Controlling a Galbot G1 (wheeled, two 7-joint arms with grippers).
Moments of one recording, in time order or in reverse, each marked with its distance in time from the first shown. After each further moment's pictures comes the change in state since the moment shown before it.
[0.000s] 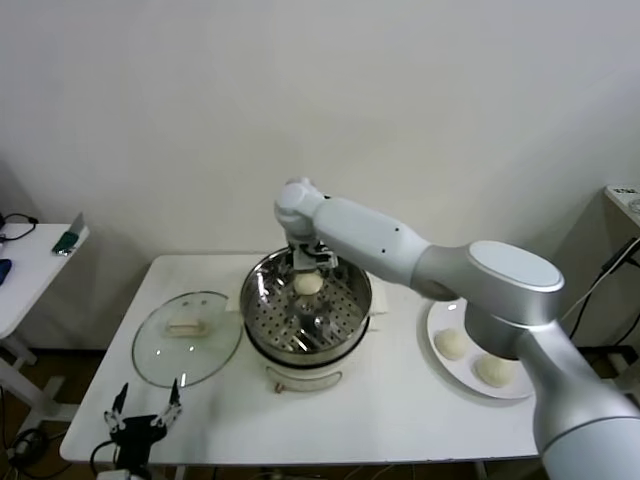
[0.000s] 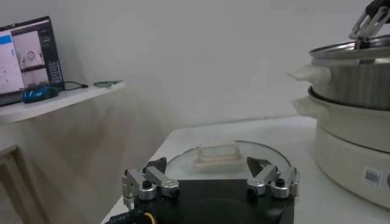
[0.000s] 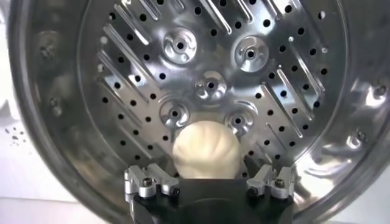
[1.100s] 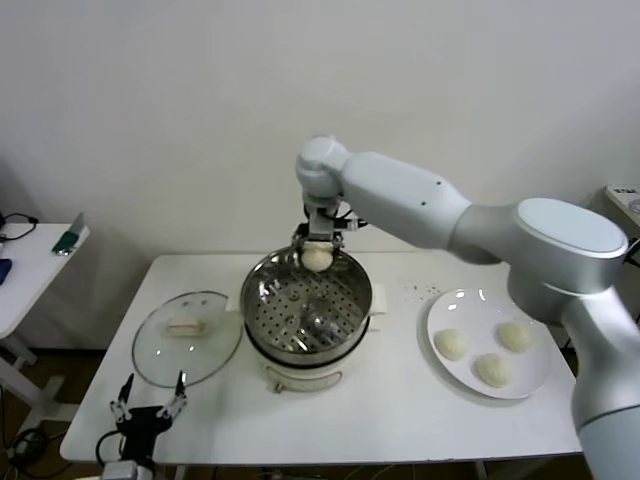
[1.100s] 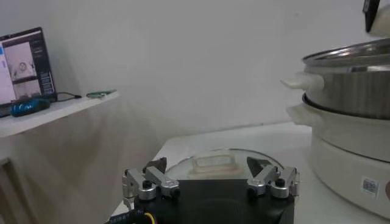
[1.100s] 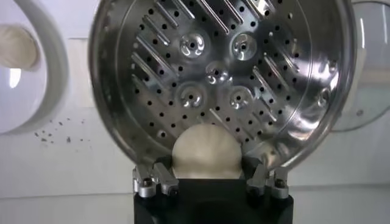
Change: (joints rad) left arm -0.034 -0.007 0.009 0.003 0.030 0.009 0.016; right arm 0.073 -0.016 -0.072 0.003 0.137 0.033 0.004
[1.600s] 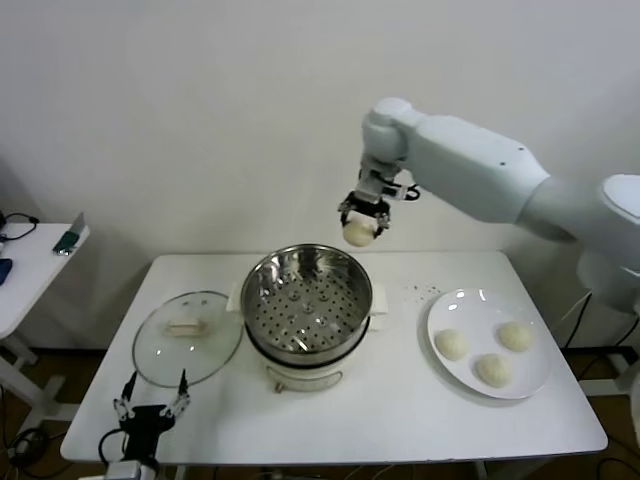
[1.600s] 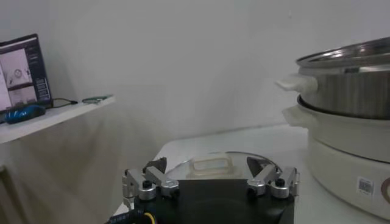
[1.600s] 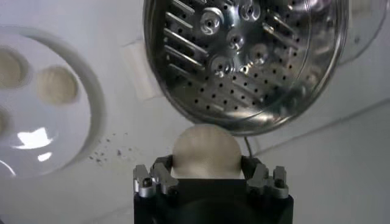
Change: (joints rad) left arm -0.007 -0.014 0.000 0.008 0.037 -0.020 0.019; right arm 0.132 -0.152 -0.048 0.052 0.214 -0.102 -0.048
